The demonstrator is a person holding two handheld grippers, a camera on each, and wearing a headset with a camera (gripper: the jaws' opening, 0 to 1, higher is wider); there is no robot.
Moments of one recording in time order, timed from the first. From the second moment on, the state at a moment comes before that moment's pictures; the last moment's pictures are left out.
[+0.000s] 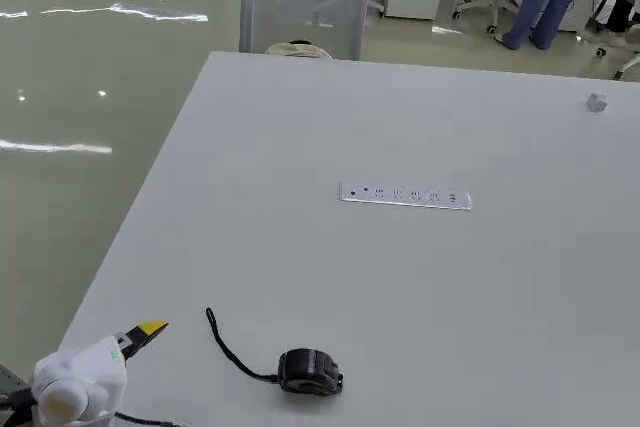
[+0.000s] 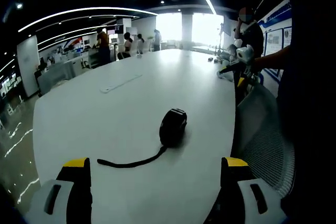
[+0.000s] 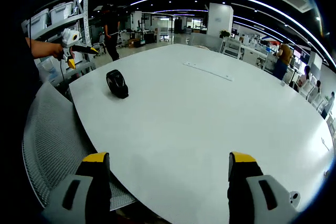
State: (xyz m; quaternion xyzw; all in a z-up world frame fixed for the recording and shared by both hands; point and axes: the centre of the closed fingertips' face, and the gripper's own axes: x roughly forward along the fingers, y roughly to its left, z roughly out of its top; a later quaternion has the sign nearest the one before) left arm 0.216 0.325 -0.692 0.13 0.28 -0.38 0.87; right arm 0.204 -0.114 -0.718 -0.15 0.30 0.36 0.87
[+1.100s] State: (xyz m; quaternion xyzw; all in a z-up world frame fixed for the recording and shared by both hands) left arm 0.255 0.225 -0.707 0.24 0.30 -0.51 0.77; right arm 0.244 -0.018 -0.709 -0.19 0.28 0.47 0.82
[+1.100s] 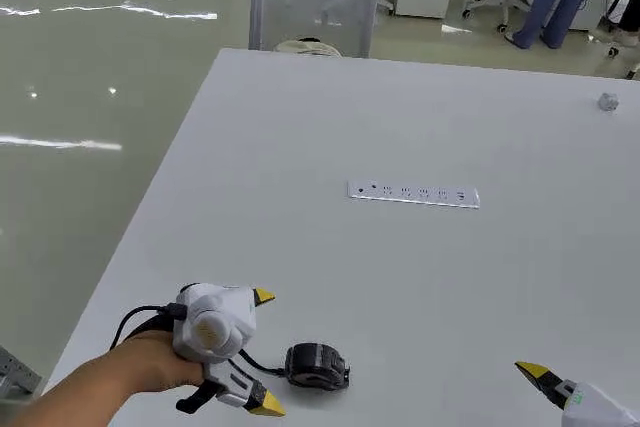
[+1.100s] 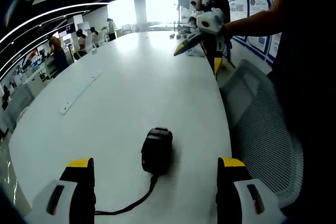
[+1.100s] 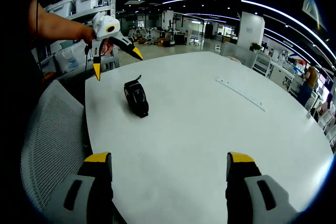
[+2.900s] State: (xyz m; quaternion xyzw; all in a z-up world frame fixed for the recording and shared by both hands) left arm 0.266 0.181 -0.788 0.33 0.40 -0.56 0.64; right arm 0.268 0.133 -0.760 -0.30 0.28 0.63 0.66
